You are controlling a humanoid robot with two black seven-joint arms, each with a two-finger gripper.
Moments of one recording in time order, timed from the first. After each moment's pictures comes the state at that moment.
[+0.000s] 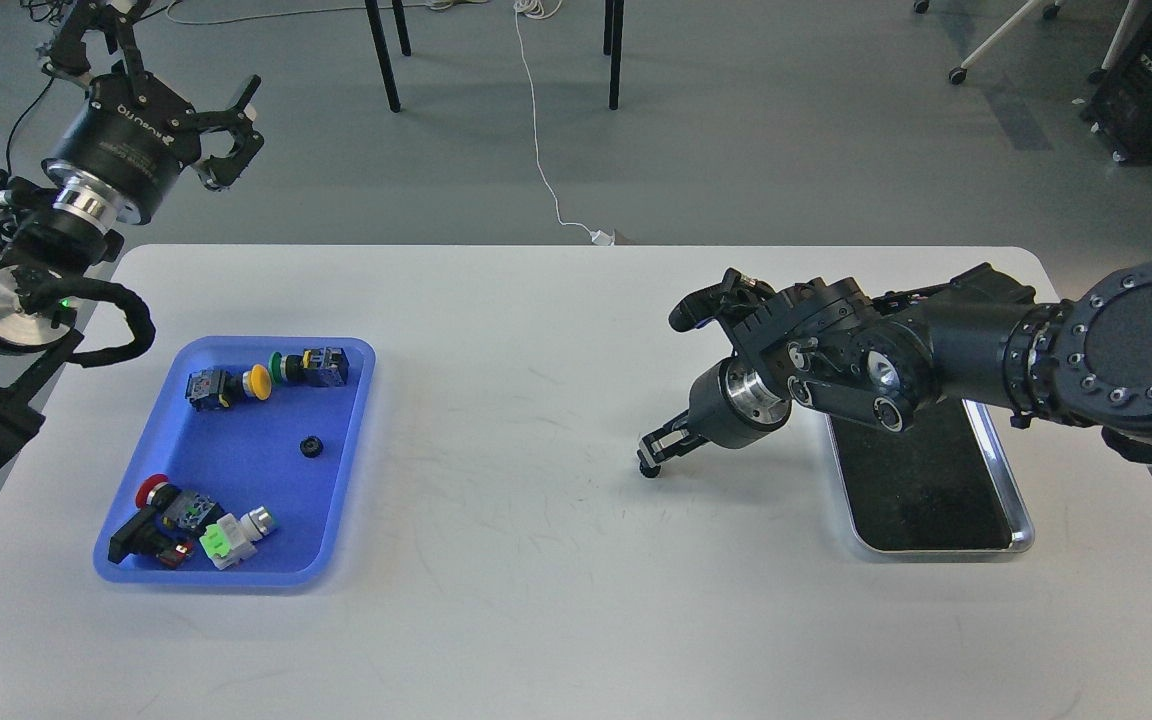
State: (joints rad) left arm -0.83 0.55 -0.72 -0.79 -0.21 -0.49 -0.25; right arm 1.41 0.00 -0.82 0.74 -0.80 0.46 0.37
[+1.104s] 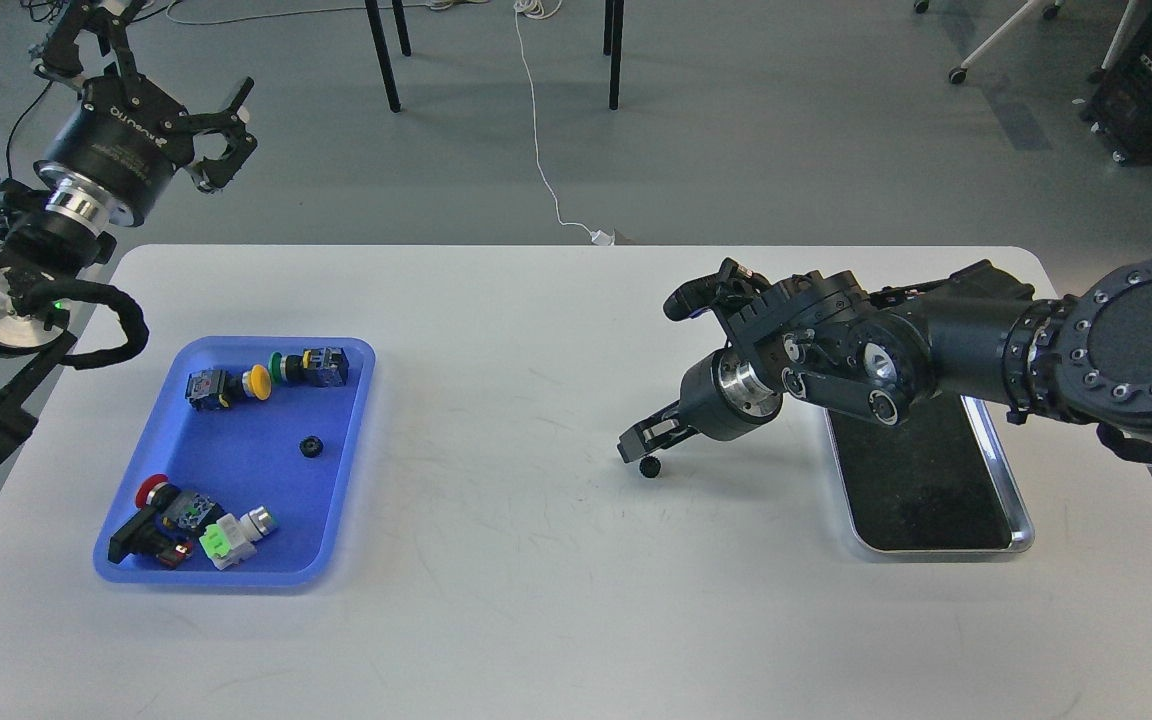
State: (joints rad) left arm -0.82 0.56 -0.72 -0.79 -0.21 -0.49 -0.25; right arm 1.41 0.00 -0.79 0.74 -0.78 0.46 0.37
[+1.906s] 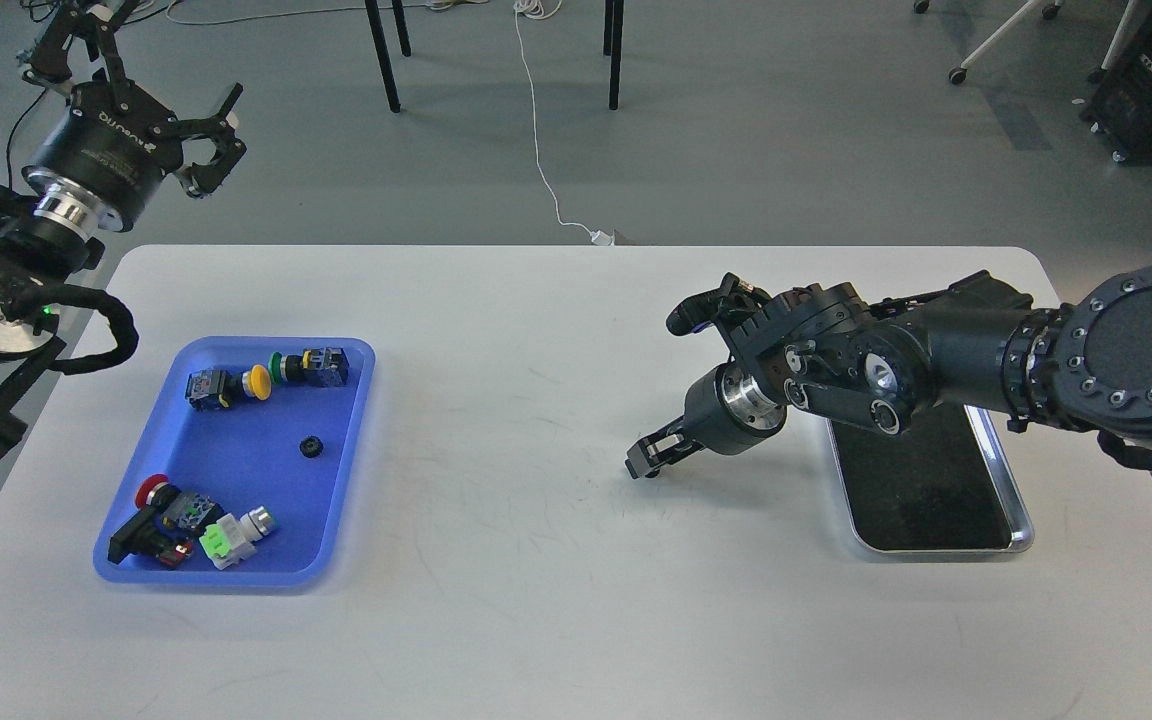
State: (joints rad) left arm -0.81 0.57 -0.72 -0.79 -0.21 -0.49 -0.25; right arm 1.39 0.00 -0.80 0.74 -0.78 0.48 0.37
